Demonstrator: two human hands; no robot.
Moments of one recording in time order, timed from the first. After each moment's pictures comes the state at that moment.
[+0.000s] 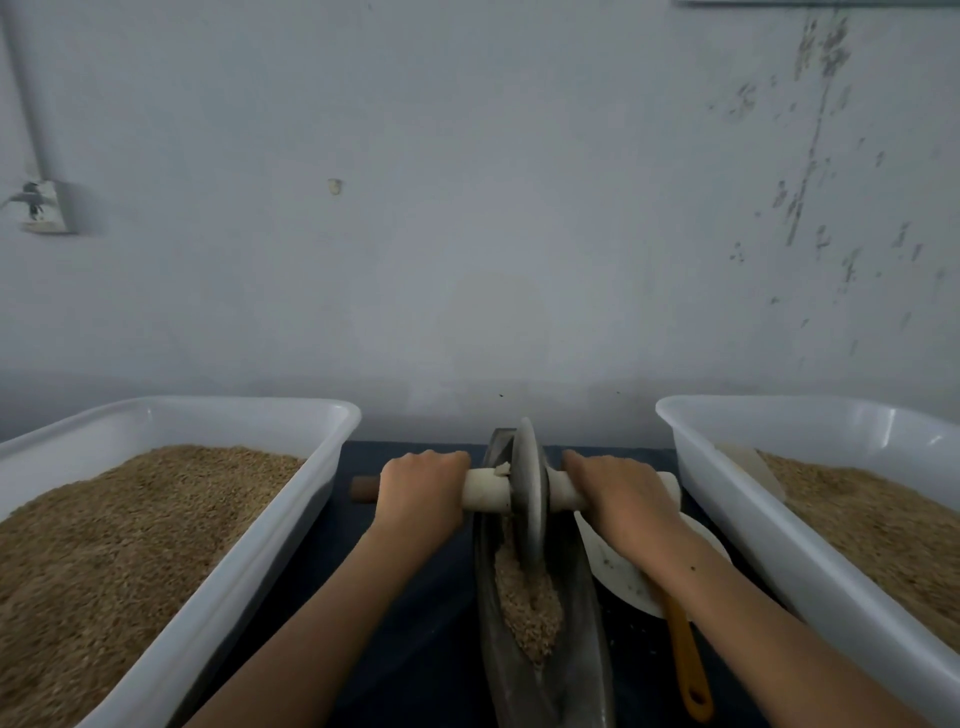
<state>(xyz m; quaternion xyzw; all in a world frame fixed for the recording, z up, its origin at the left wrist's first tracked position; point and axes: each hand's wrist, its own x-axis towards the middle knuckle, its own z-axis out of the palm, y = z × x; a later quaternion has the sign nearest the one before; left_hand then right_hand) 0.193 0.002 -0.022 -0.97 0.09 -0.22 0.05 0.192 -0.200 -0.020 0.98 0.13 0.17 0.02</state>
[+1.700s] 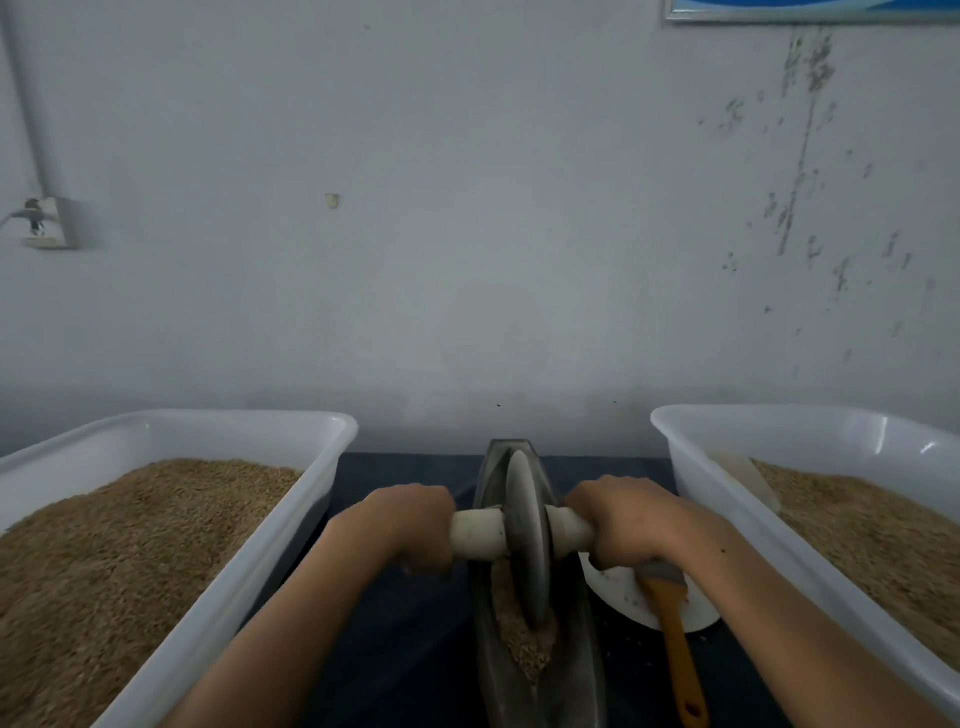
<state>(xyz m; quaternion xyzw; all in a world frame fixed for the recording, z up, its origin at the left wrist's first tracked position) 0.187 0.010 0.000 -0.99 0.11 0.09 0.02 0.182 -0.207 0.006 0.98 0.18 -0.04 0.05</state>
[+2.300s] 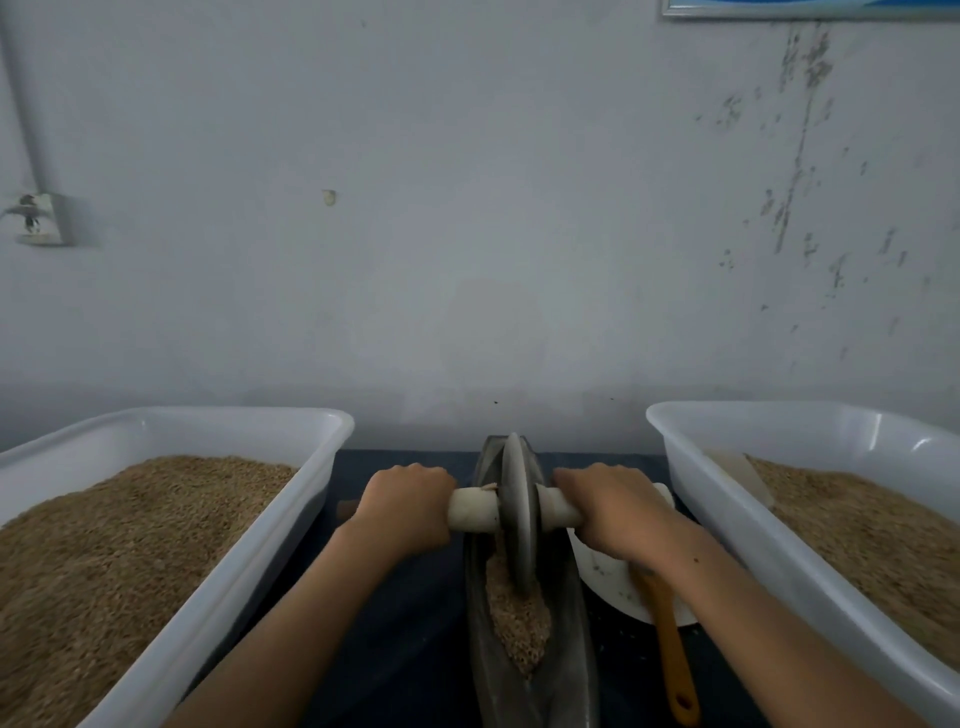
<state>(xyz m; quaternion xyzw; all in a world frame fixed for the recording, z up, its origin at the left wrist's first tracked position) 0.195 0.010 -0.014 -0.99 0.12 -0.10 0.05 0.182 -0.202 -0.003 0.98 0.16 0.07 0.06</state>
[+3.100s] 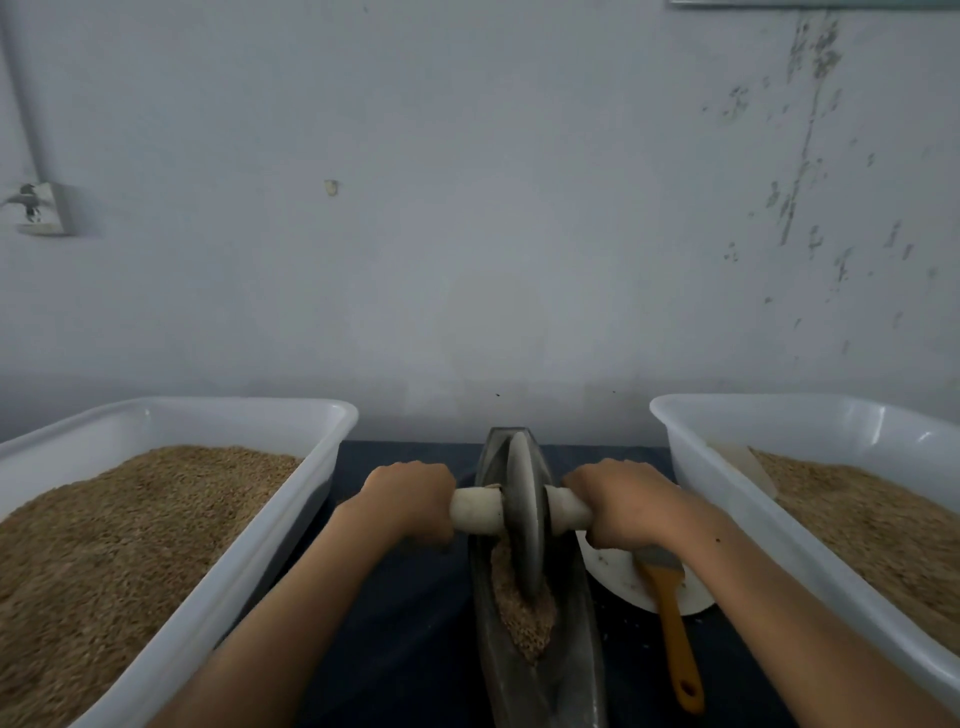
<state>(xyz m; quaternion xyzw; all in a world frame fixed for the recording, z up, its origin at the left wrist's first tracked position) 0.189 0.011 -0.003 -0.99 0.10 0.02 0.04 0.177 -0.206 0.005 0.98 0.17 0.00 0.06</state>
